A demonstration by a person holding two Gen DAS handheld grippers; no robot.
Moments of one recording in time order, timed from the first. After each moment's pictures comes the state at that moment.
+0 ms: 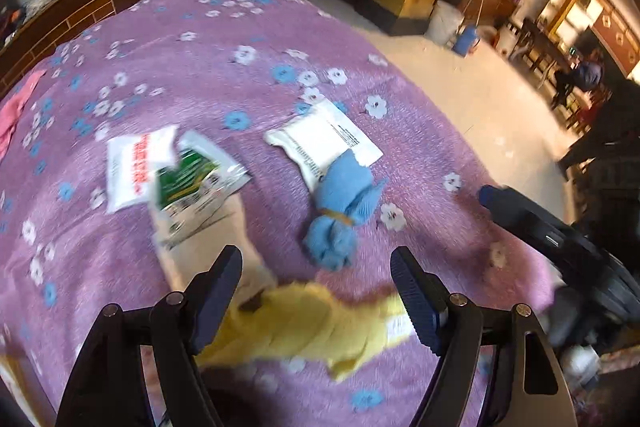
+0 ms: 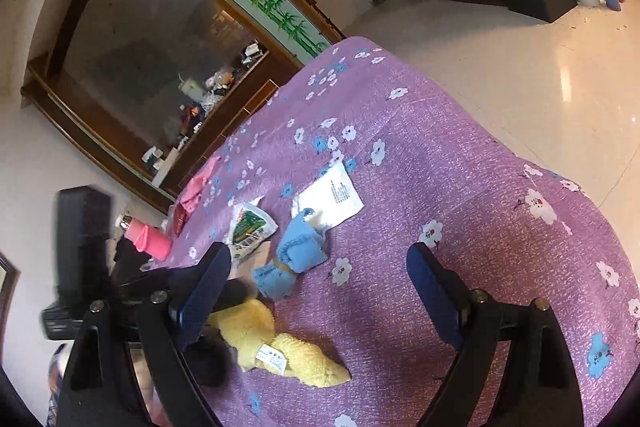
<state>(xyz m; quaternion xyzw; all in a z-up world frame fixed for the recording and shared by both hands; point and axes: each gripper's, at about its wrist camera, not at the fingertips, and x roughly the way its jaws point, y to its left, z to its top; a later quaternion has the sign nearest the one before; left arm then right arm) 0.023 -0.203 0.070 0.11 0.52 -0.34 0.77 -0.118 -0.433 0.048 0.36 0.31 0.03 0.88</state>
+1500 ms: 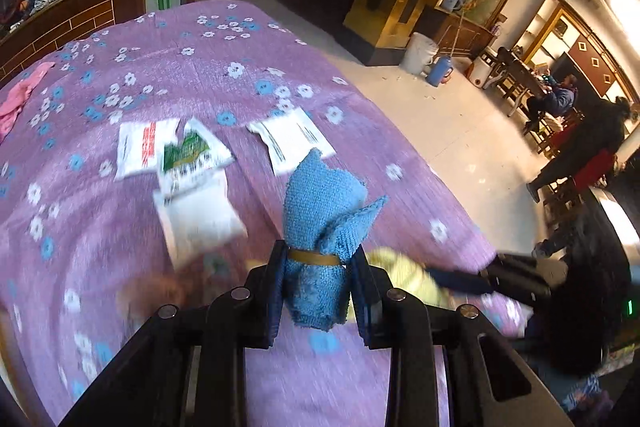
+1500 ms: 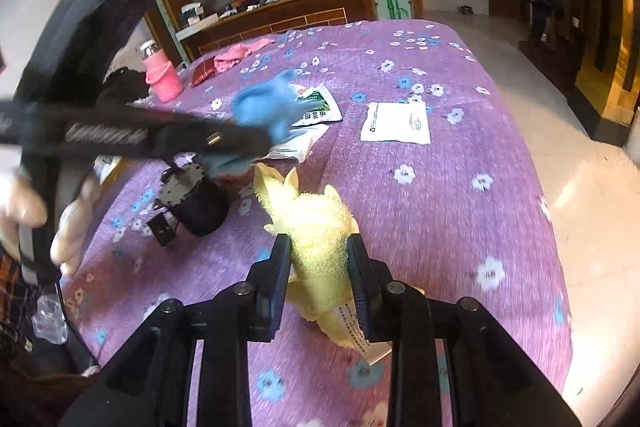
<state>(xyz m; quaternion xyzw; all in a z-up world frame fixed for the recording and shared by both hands) -0.019 -0.181 0.097 0.06 0.49 -0.38 0.78 -0.183 -0.322 0.080 0.07 0.41 0.11 0.90</state>
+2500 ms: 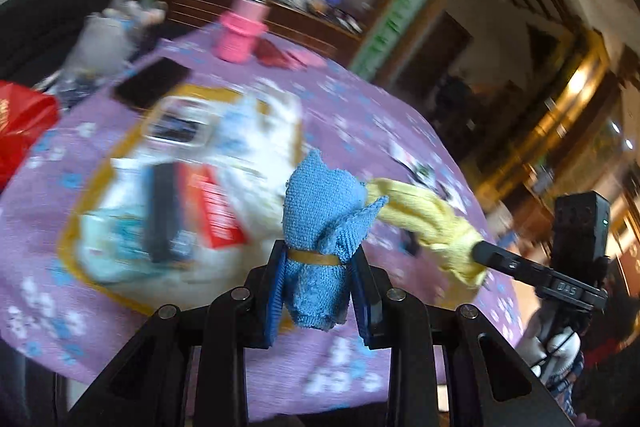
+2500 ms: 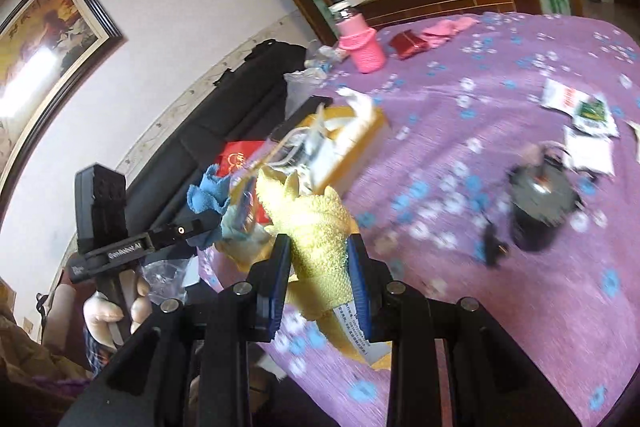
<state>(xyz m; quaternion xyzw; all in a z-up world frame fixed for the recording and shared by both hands) -0.191 0.184 0.099 -0.19 0.39 -0.16 0.89 -0.184 -0.098 0.118 0.12 0.40 0.37 0.83</state>
